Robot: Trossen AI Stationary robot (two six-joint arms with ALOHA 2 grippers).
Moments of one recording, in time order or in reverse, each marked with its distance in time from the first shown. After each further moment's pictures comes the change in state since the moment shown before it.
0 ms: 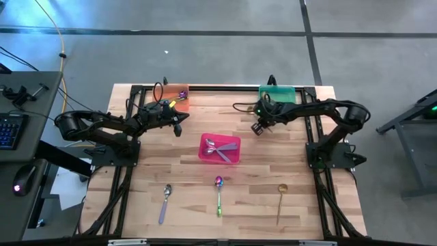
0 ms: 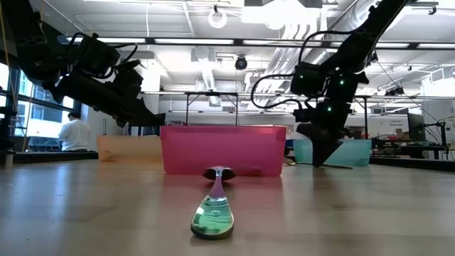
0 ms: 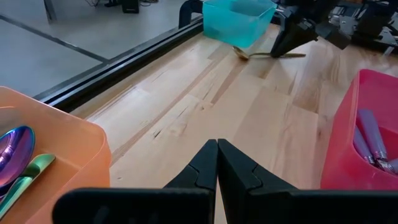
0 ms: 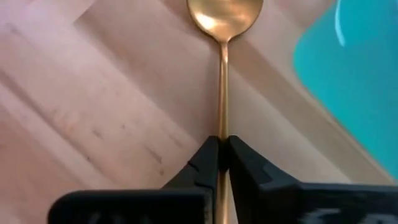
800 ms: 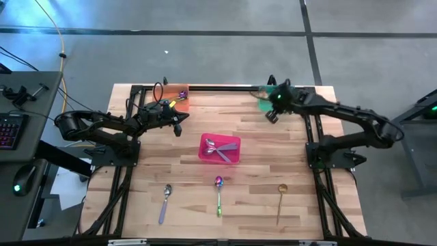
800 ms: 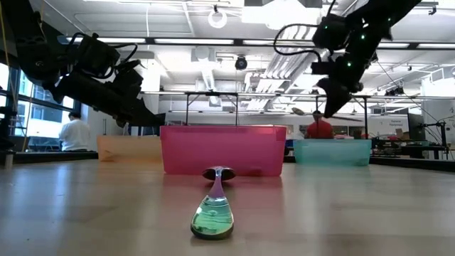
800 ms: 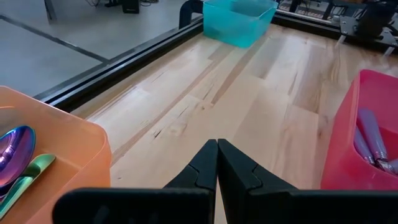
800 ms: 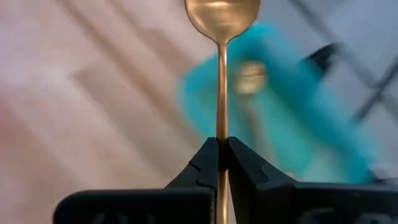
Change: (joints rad) left arm 0.000 0.000 0.000 0.000 0.000 -0.001; right arm -0.107 -0.441 0.081 -0.244 0.126 -0.267
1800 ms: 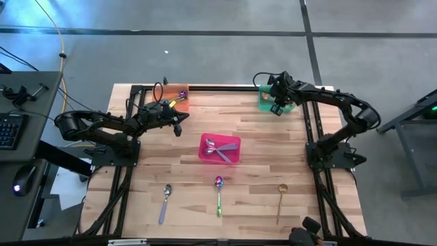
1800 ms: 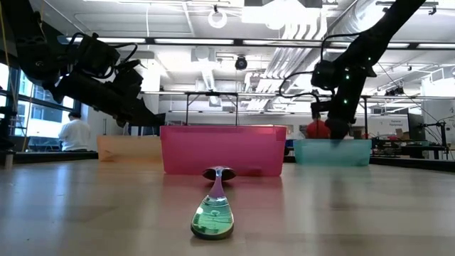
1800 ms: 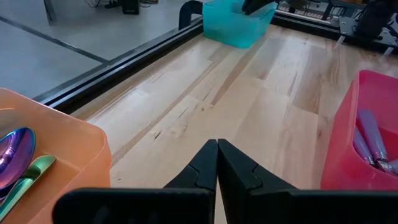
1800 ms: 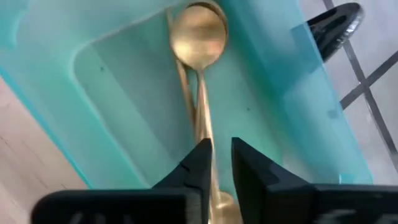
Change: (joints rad) left arm 0.000 0.000 0.000 0.004 0.000 0.003; right arm -0.323 0.299 0.009 0.173 -0.098 -0.446
